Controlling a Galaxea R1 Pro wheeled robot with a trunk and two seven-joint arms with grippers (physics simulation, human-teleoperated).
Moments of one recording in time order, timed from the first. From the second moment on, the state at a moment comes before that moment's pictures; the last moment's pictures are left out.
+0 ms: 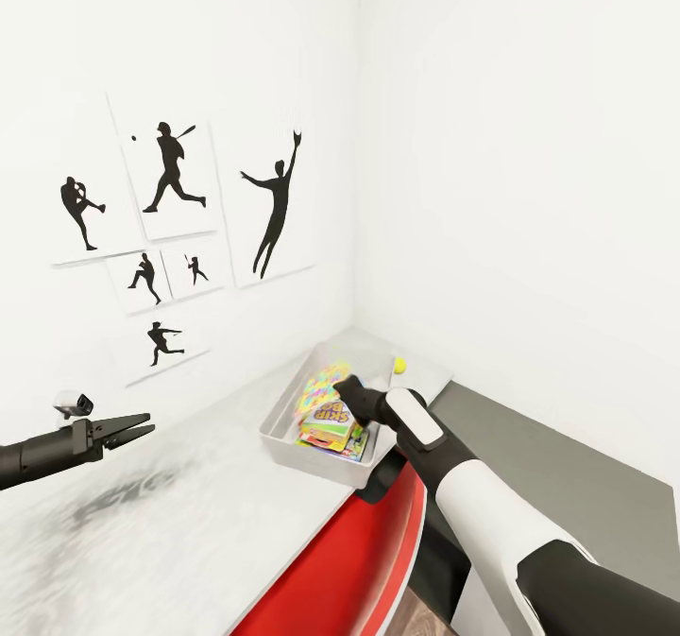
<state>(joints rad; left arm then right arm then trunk) -0.48 0.48 0.39 -1.13 0.19 1.02 -1.51 -0.90 0.17 0.34 -0.64 -1.40 0.34 -0.36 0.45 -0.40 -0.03</state>
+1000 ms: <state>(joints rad) -0.48 0.48 0.39 -1.13 0.19 1.02 -1.51 -0.90 0.17 0.33 -0.64 -1.41 0.32 -0.39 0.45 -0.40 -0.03</state>
